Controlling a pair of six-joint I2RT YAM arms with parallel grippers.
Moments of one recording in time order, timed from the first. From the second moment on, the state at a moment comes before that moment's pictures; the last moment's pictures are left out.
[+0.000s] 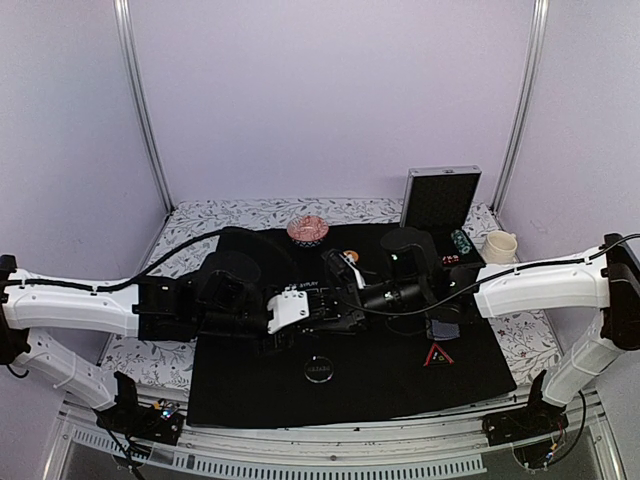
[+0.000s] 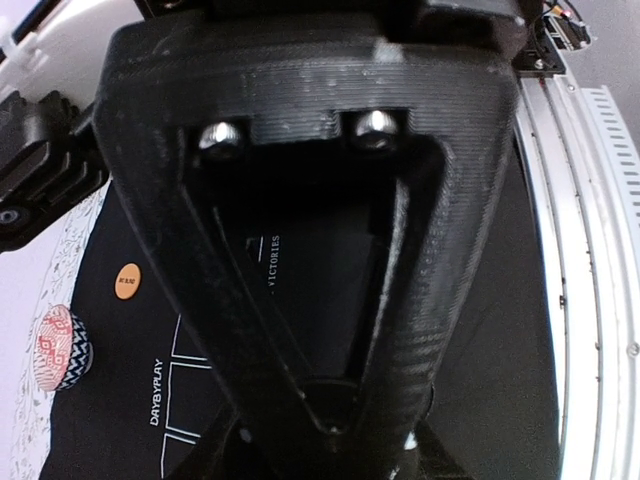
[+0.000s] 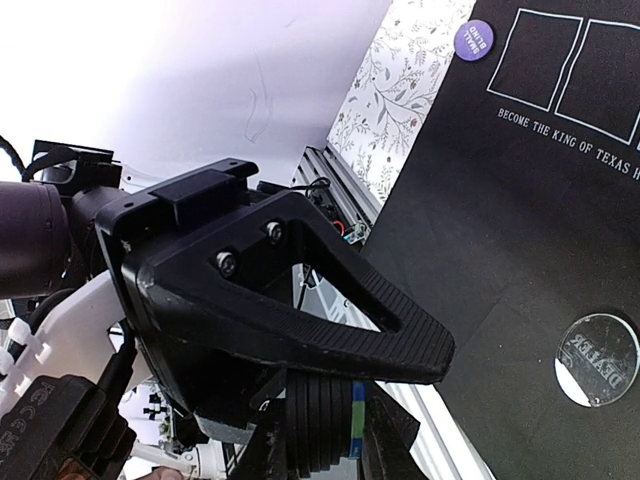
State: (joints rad) left arm -1.17 1.28 0.84 -0.14 -0.01 0.41; right arm 1.03 1.56 0.95 0.21 -0.61 0.94
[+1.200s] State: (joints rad) left arm -0.82 1.70 1.30 -0.28 -0.02 0.24; right arm 0.82 1.34 1.04 -0.32 -0.16 0.69
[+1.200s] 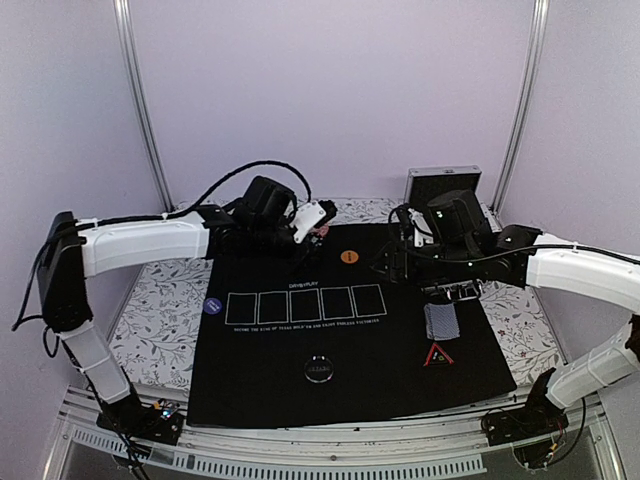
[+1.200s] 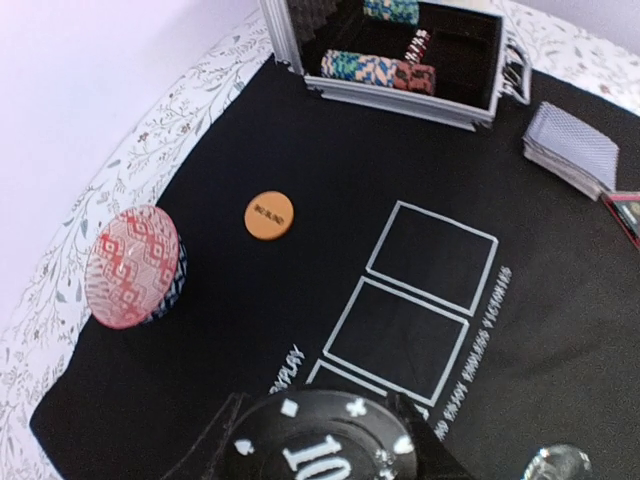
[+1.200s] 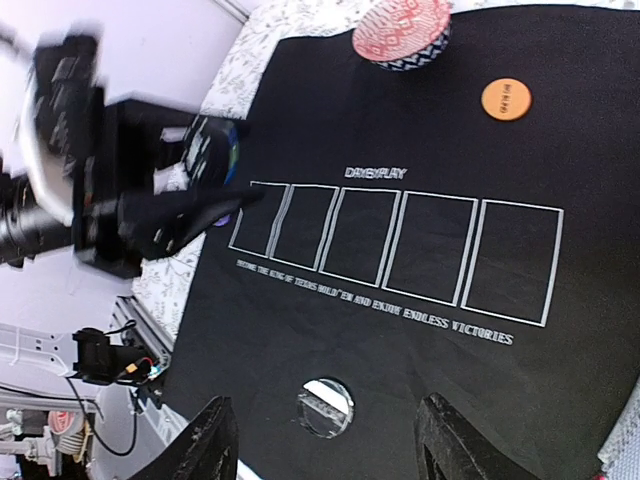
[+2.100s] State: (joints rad) left arm -0.70 2.48 2.01 -0.51 0.00 0.19; right arm 0.82 1.27 0.96 -0.41 -0.11 0.67
